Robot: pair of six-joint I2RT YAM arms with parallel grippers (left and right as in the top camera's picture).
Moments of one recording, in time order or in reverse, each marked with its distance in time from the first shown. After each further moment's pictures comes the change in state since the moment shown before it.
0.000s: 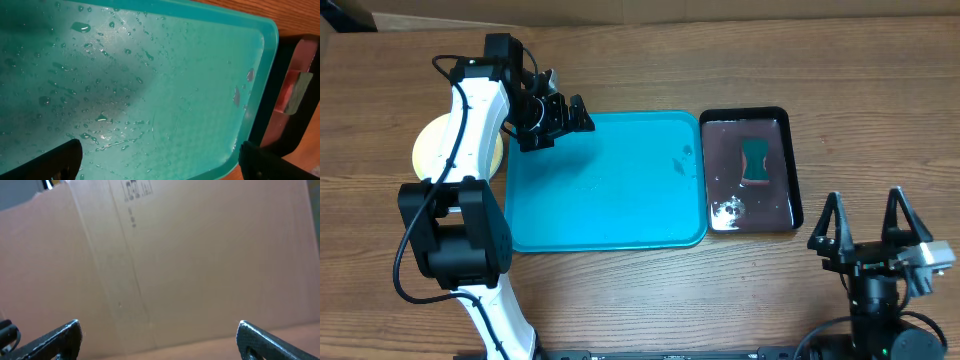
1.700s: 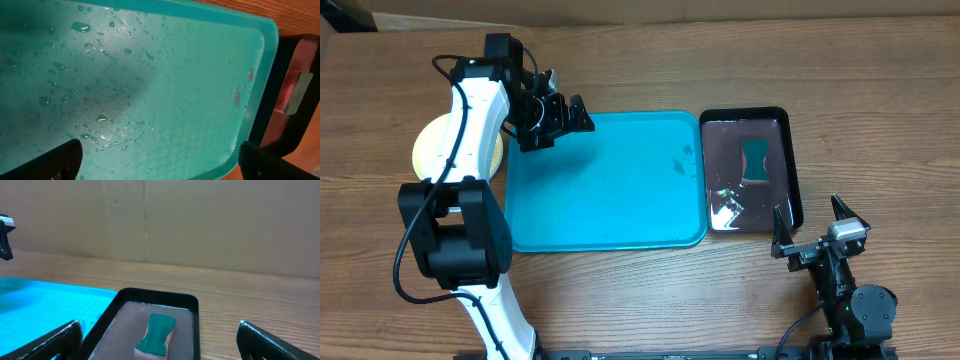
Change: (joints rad) left arm 0.000 0.000 0.000 0.000 0.000 0.000; right arm 0.000 -0.002 -0.256 -0.098 -0.145 -0.311
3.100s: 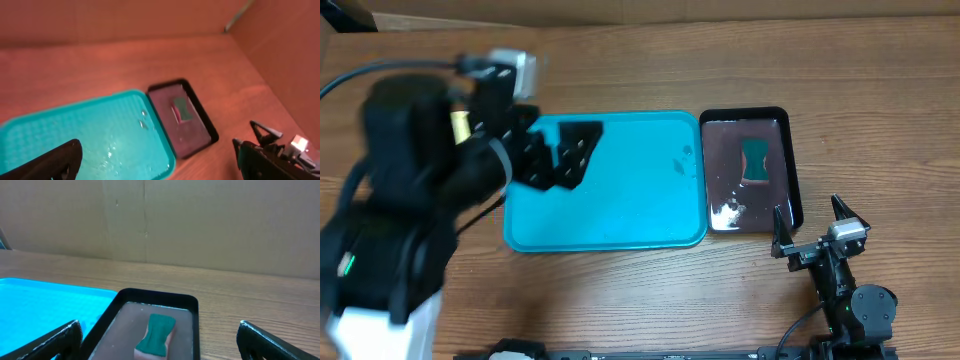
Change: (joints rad) left arm -0.158 -0.858 0.012 0.003 -0.011 0.002; right arm 0.000 0.000 0.000 0.002 0.000 -0.002
